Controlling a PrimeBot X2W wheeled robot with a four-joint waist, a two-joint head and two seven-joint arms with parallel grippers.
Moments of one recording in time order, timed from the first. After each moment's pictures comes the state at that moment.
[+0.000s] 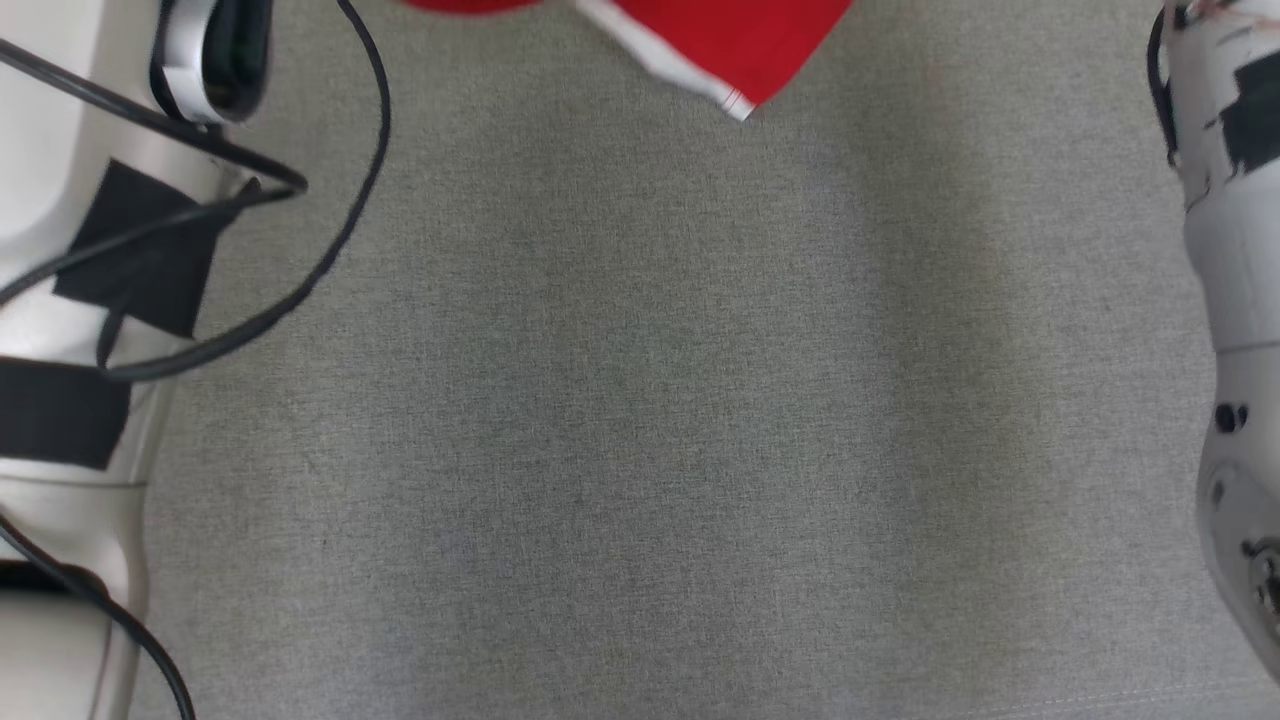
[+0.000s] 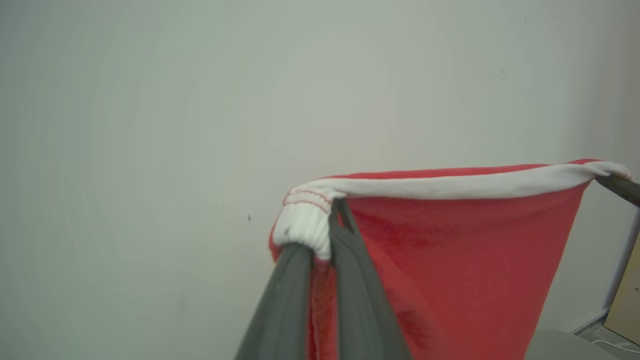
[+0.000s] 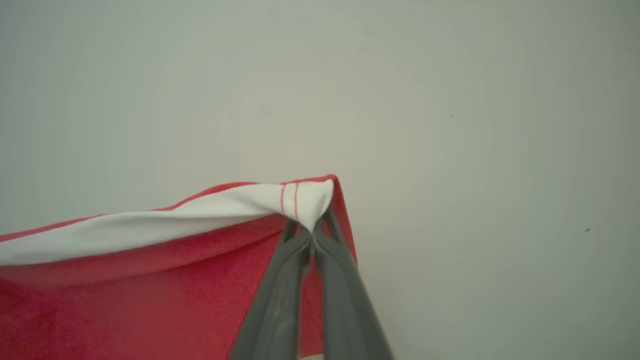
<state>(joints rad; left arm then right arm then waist) -1.35 0.17 -0.48 0.64 -0.47 0.01 -0.20 -1.39 -0.05 -0.01 0.79 0.34 0.13 -0.11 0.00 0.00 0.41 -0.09</state>
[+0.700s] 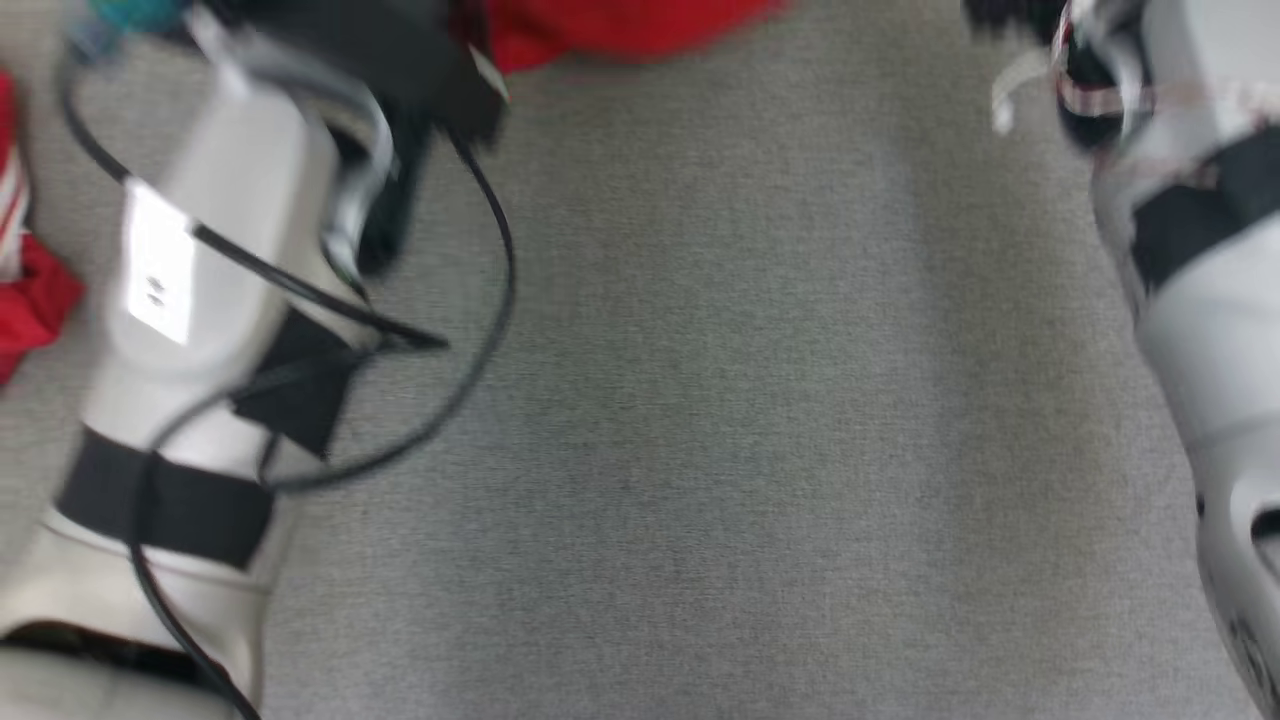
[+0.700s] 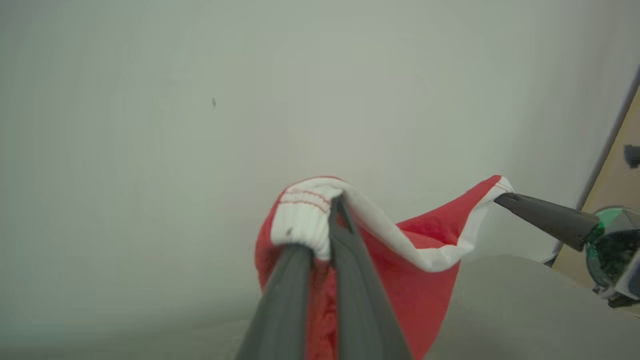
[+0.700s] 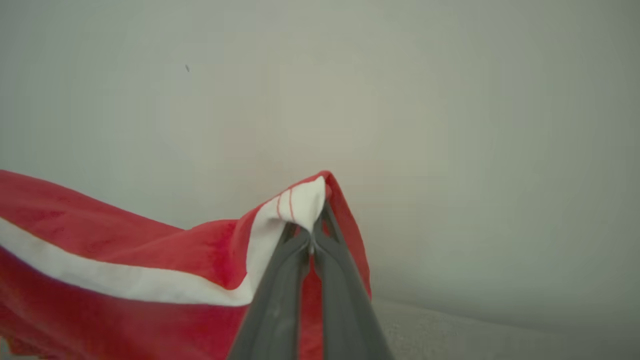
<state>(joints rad) -1.21 0.09 -0.50 0.63 -0.42 -0.09 -0.26 -1.32 -0.09 0.21 0.90 0.32 0.13 -0.16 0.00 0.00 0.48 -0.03</state>
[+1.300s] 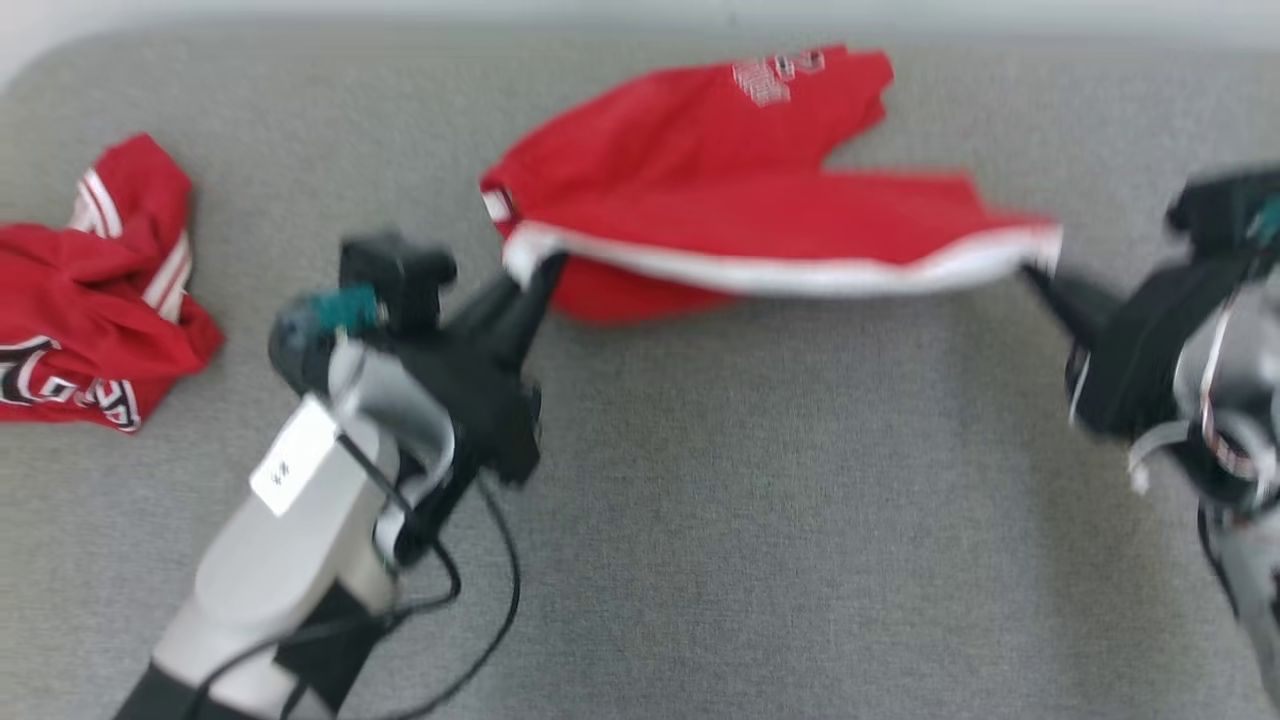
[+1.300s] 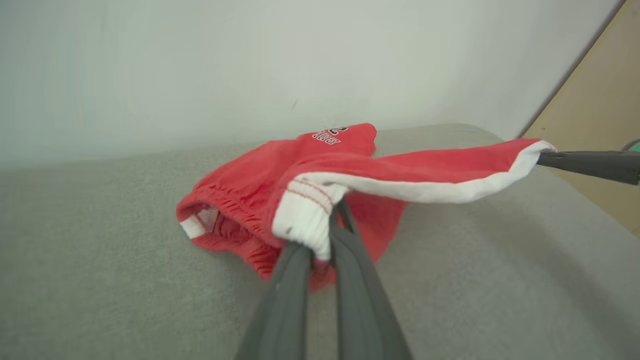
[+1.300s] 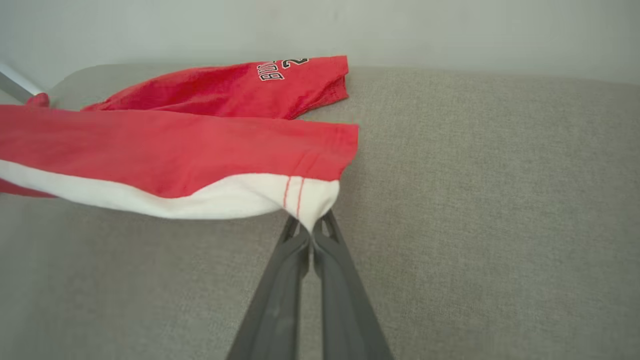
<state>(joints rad) -0.79 0.17 -0.67 0.49 -0.55 -0.11 -0.01 -0.57 -0.38 0.14 0.26 0.66 0.13 0.53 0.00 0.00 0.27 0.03</state>
